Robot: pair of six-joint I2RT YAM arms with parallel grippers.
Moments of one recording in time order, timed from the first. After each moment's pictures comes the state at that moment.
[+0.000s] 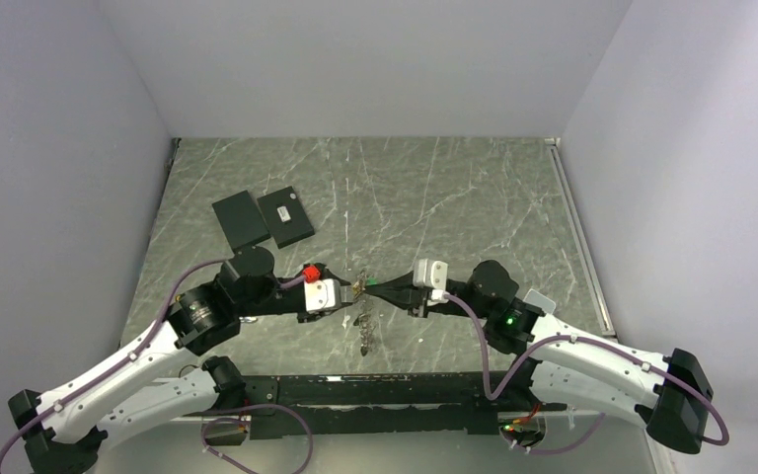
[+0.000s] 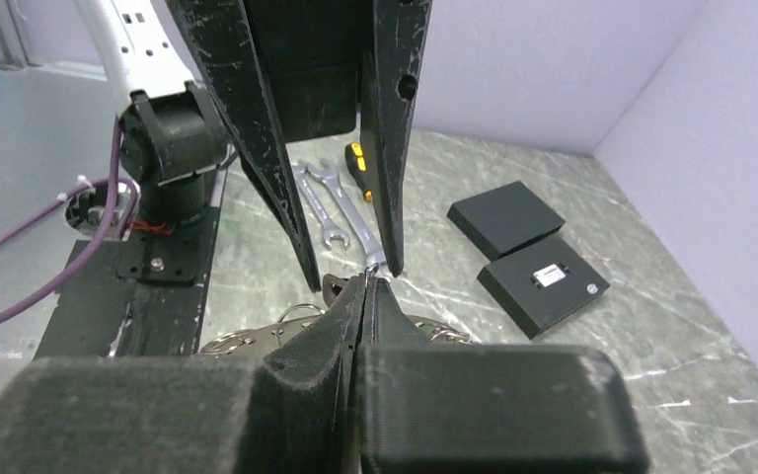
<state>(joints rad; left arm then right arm) -0.88 0.74 0.78 -0.38 0.43 0.46 0.98 0.85 0.51 0.46 -0.49 -0.22</state>
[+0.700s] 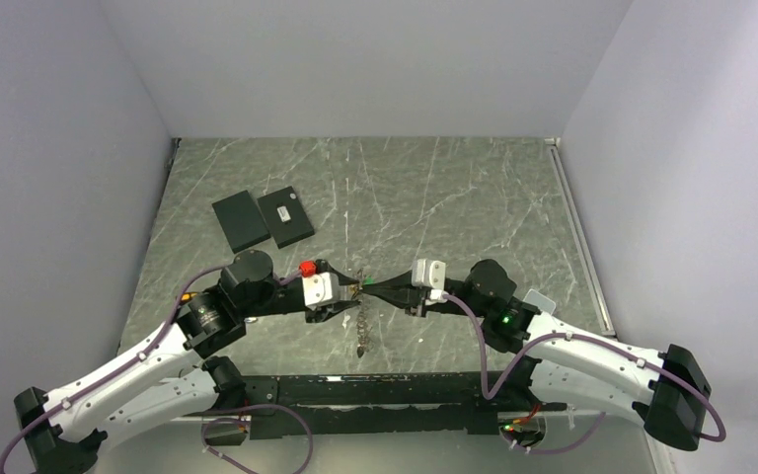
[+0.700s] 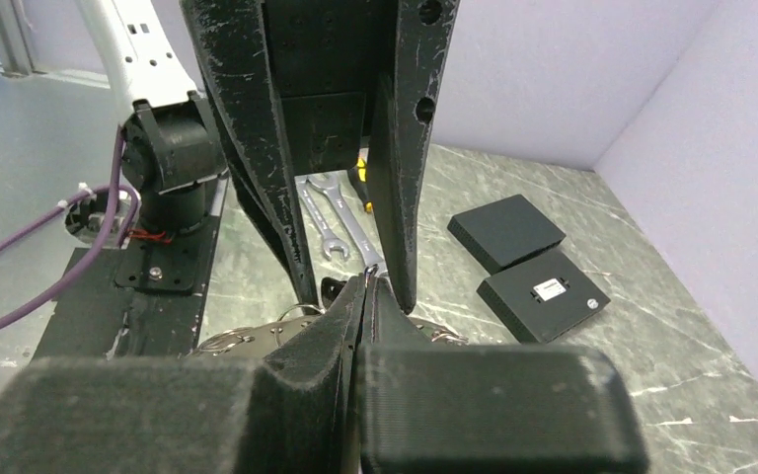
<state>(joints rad) -0.88 0.73 0.69 -0.17 0.46 0.33 0.98 0.88 0.51 0.53 -0.50 -0.21</state>
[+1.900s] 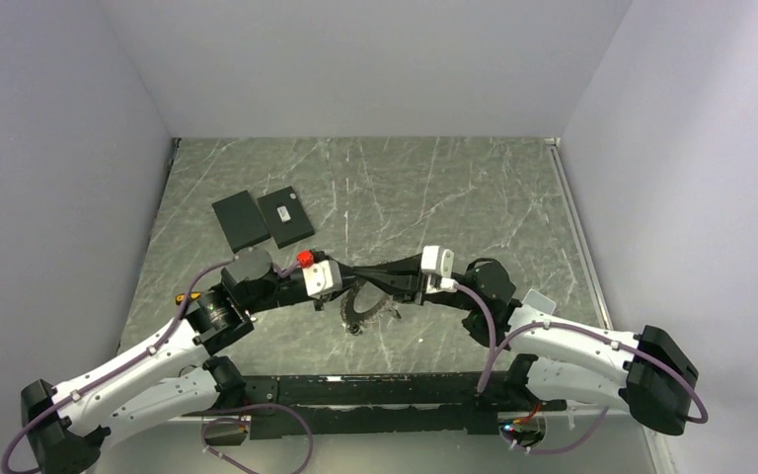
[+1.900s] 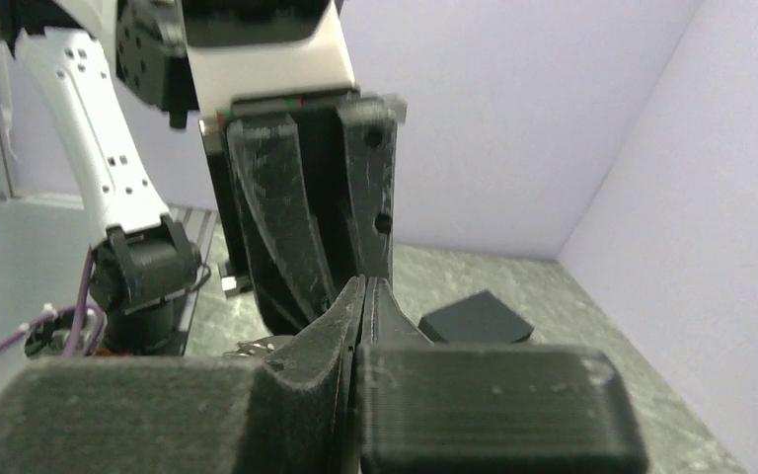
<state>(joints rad) -0.88 0.79 0.68 0.01 0.42 0.29 0.97 1.02 0.51 0.91 -0.47 -0.10</state>
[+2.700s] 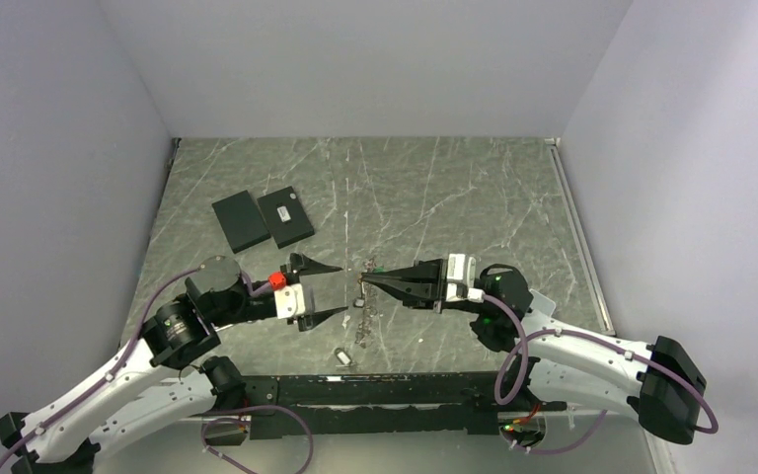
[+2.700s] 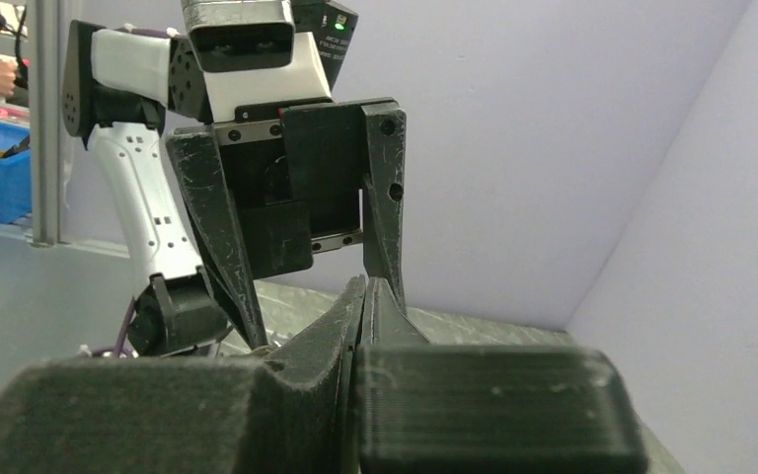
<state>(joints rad) -0.88 0.60 0.76 -0.28 0.43 0.40 0.98 0.94 0.49 1.02 -0.53 -0.05</state>
